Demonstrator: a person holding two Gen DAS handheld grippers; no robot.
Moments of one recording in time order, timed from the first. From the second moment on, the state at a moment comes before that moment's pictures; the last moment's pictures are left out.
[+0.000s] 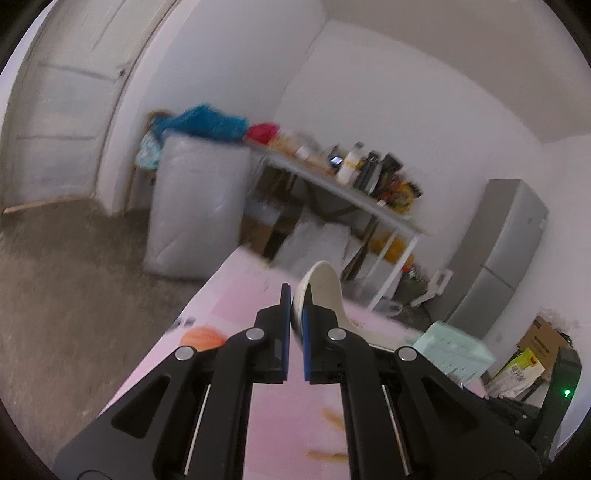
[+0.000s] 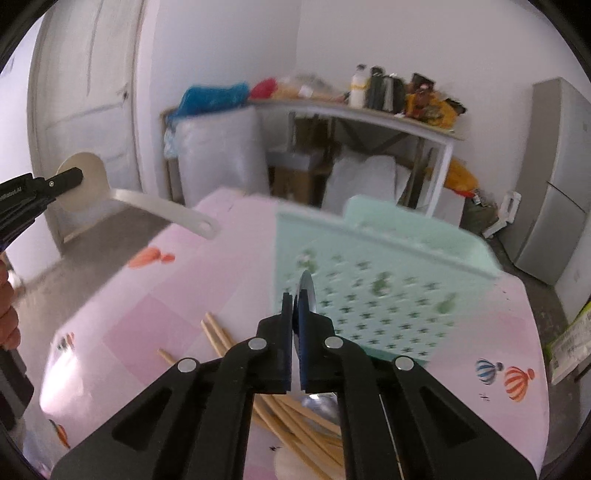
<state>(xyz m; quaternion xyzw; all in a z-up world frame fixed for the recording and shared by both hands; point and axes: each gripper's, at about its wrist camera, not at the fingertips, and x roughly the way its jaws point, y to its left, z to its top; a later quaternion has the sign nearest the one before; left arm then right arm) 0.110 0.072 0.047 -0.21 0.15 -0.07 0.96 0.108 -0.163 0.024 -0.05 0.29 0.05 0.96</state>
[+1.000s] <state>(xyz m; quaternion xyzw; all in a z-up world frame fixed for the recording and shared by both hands) 0.209 -0.135 0.091 0.14 0.27 -0.20 0.93 0.064 -0.313 0.121 0.16 0.13 0.08 0.98</state>
